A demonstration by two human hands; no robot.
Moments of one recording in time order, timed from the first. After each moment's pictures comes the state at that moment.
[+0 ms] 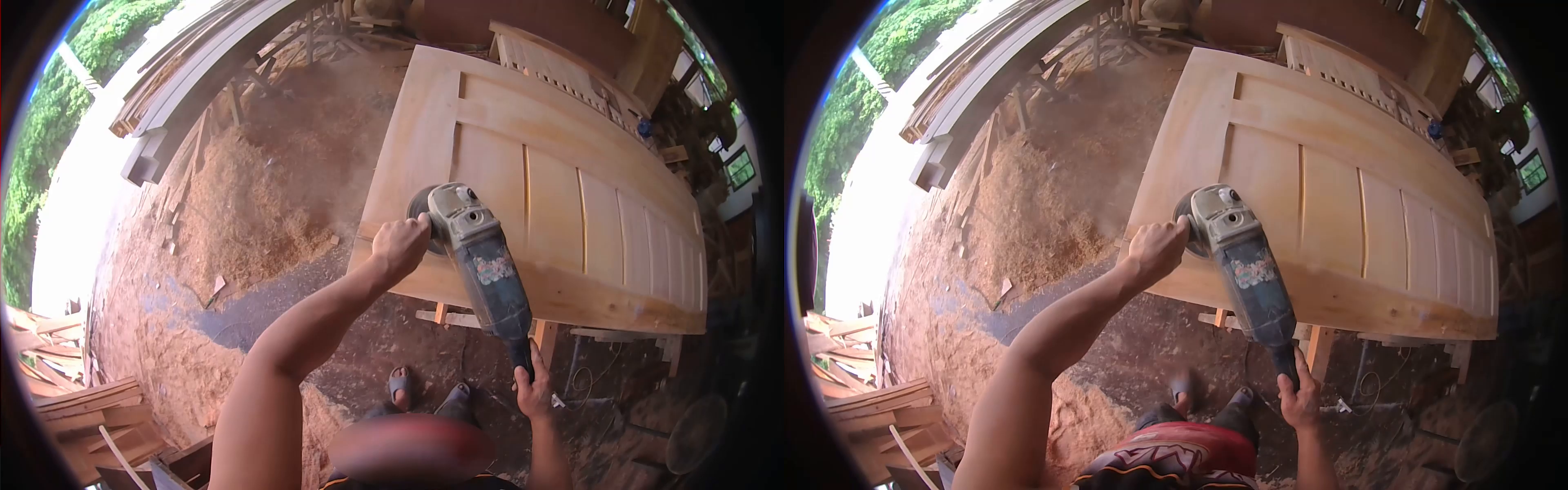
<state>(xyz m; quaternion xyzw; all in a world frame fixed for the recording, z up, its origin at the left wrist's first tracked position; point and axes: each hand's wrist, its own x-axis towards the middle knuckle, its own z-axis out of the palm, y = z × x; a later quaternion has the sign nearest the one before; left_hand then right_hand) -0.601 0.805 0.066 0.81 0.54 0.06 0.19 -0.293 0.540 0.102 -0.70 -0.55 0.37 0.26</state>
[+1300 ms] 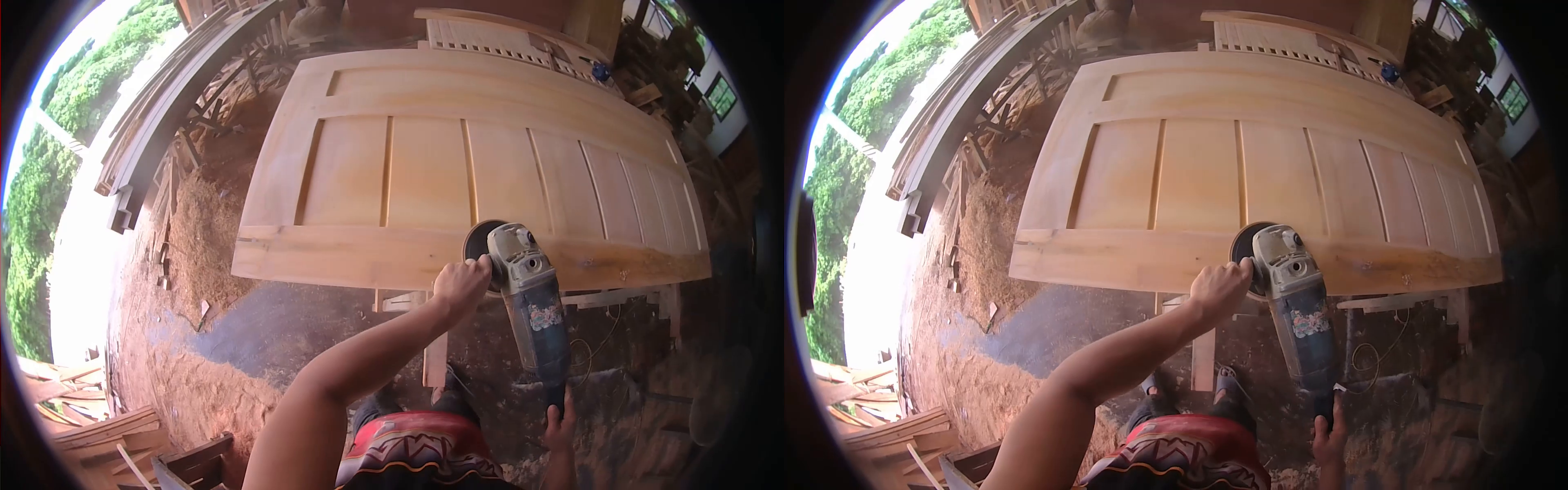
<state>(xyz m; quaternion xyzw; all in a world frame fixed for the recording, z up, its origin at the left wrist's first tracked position) -0.149 0.626 0.053 0.88 0.42 0.05 0.22 0.068 0.277 0.074 -0.78 -0.39 0.35 0.34</state>
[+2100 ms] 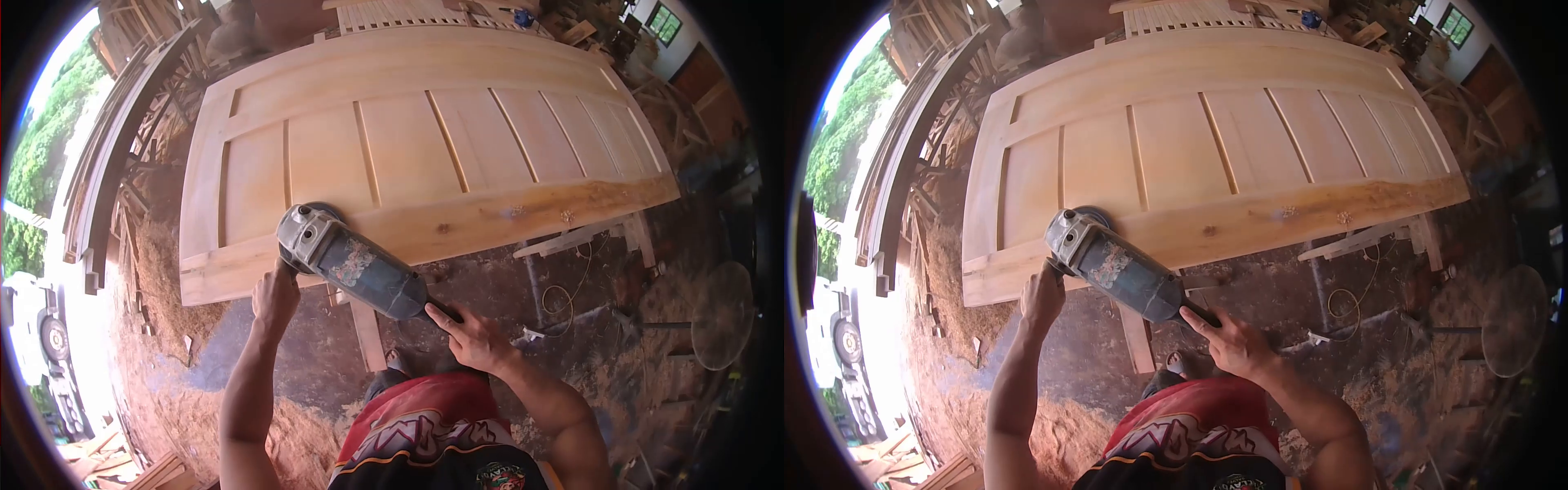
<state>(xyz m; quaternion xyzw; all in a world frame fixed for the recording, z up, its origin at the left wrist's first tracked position) -0.274 0.618 0.050 0.73 0.67 -0.01 0.16 0.069 0.415 0.073 -0.59 -0.75 0.23 0.19</state>
